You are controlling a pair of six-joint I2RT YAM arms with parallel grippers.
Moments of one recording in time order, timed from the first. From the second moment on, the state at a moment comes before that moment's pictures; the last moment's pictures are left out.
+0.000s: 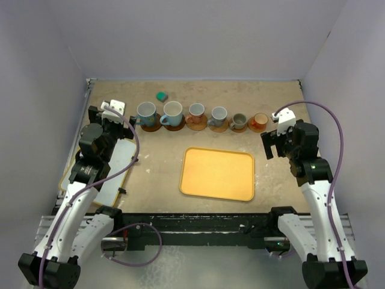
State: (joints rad) left arm -0.22 0.79 0.81 -0.09 -0.16 0.26; right arm 0.05 0.83 0.91 -0.68 0.01 -0.35
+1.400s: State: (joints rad) left arm -0.18 0.73 0.79 -0.26 -0.01 0.20; right arm 0.05 0.67 0.88 -0.62 0.15 -0.28
